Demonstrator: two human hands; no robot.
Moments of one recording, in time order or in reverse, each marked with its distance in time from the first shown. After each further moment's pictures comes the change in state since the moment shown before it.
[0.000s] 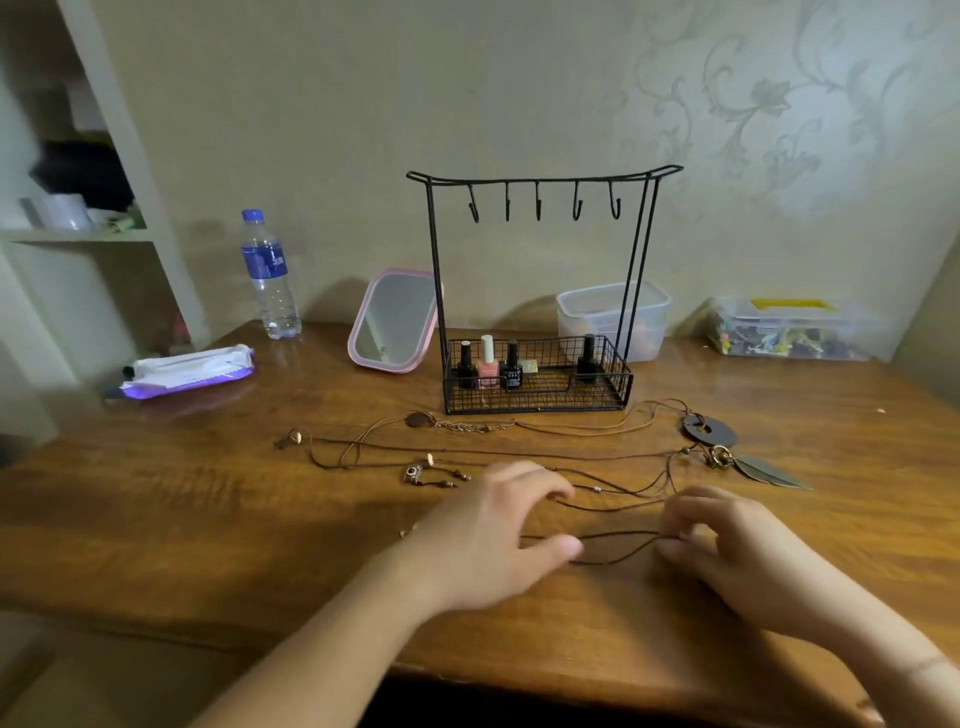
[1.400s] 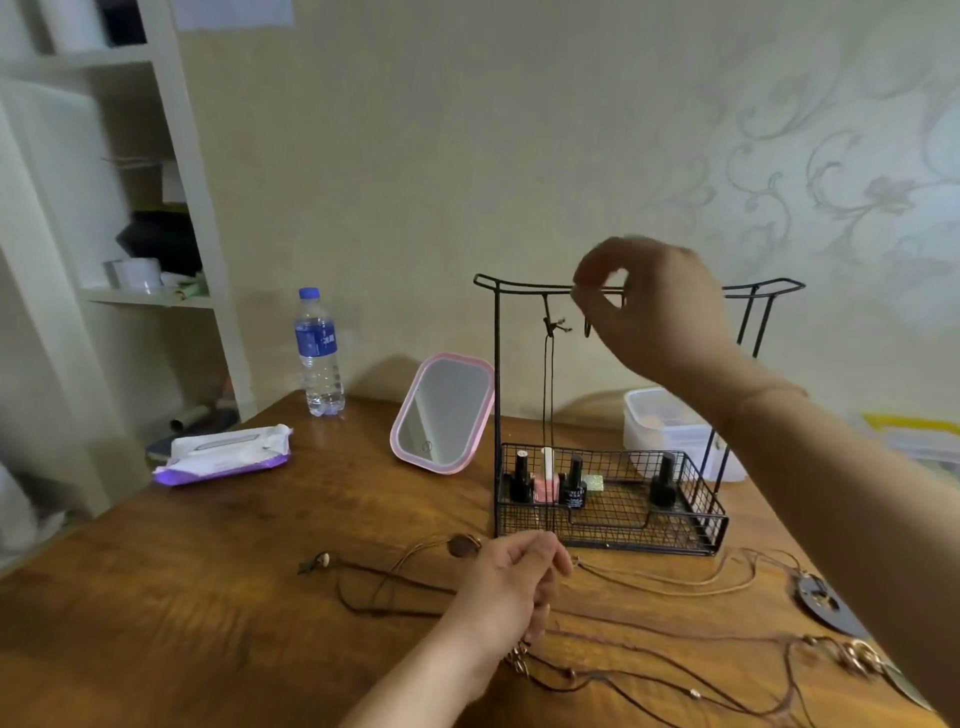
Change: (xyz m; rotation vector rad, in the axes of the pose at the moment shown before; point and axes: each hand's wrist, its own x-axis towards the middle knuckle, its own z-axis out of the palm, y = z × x) left_hand 0.068 -0.069 -0.028 -1.097 0.227 -0.406; right_hand 0.265 -0.135 -0.113 -0.046 0.774 -0.402
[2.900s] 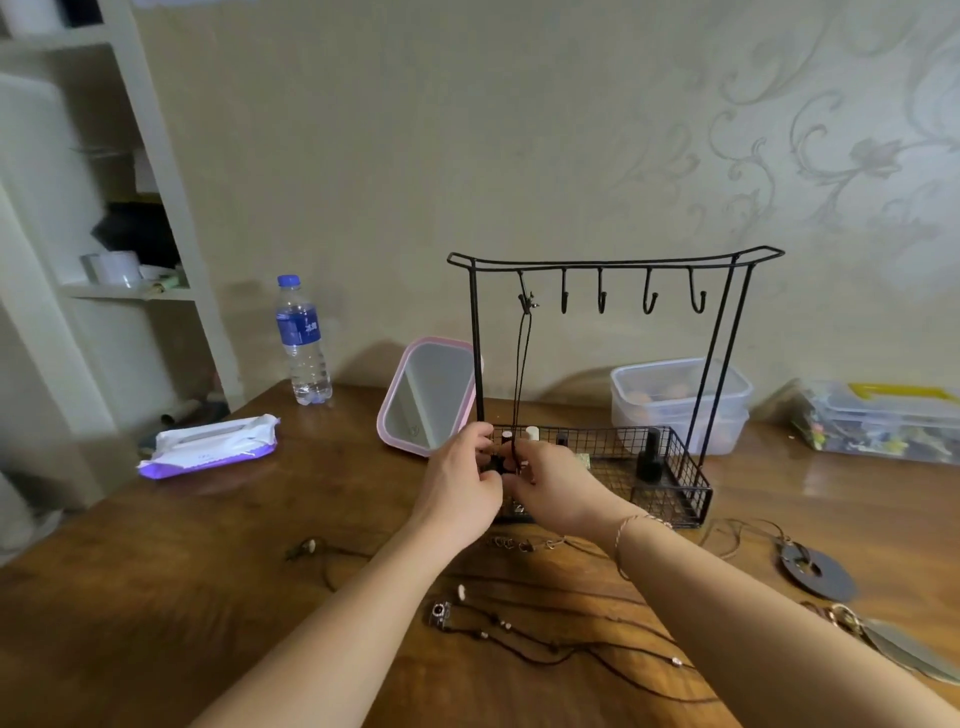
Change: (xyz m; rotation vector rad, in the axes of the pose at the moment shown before) left_hand 0.079 0.004 -0.035 0.756 0.391 0.226; right_hand -0.136 0.017 0.109 0.333 -0.716 0.329
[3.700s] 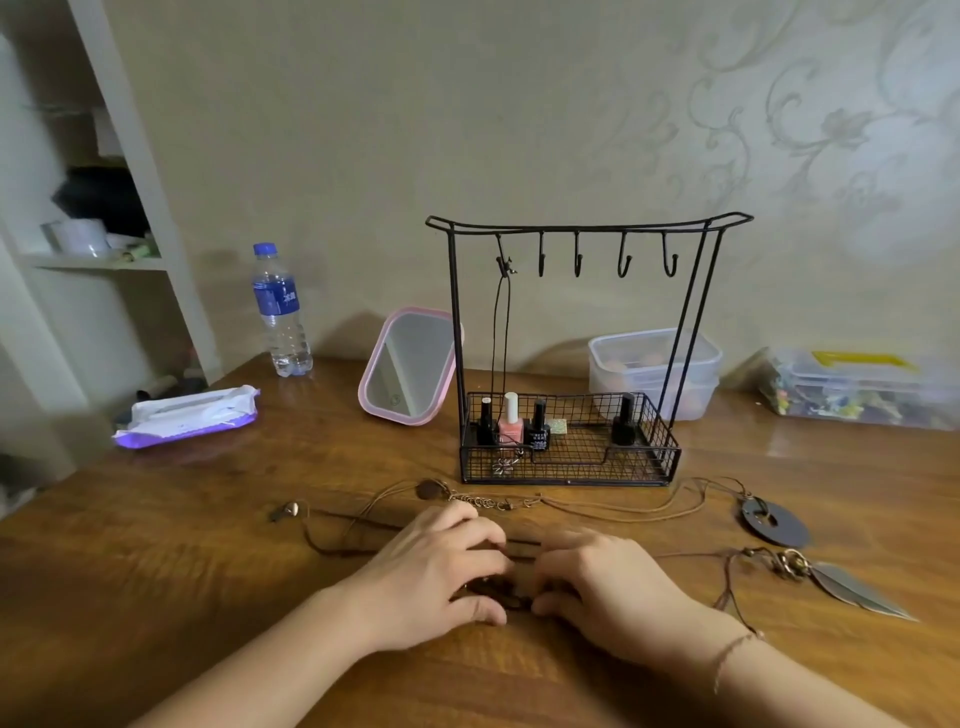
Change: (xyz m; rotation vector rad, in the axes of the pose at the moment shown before) left_hand -0.088 -0.035 -0.014 0.486 -0.445 0.690; right_hand -0.132 0.016 -0.005 -0.359 -0.173 -0.273
